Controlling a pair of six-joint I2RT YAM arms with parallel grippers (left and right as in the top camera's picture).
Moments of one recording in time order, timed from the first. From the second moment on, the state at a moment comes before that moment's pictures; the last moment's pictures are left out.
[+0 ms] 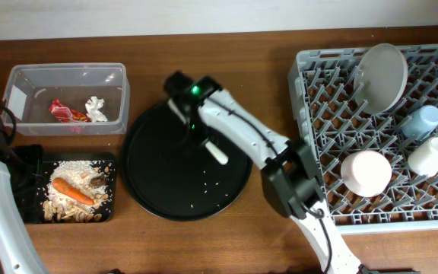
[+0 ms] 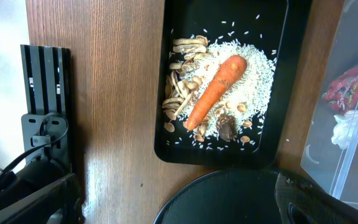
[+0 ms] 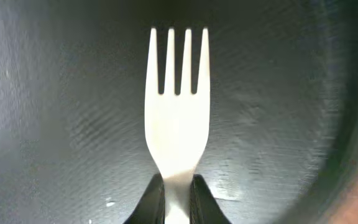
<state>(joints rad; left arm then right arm) 0.47 1.44 1.60 -1.63 -0.18 -1.18 0.66 2.44 2.31 -1.34 -0.01 -0.03</state>
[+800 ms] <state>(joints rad) 0.47 1.44 1.60 -1.63 -0.18 -1.18 -0.02 2.45 2.80 -1.69 -0.02 -0.07</state>
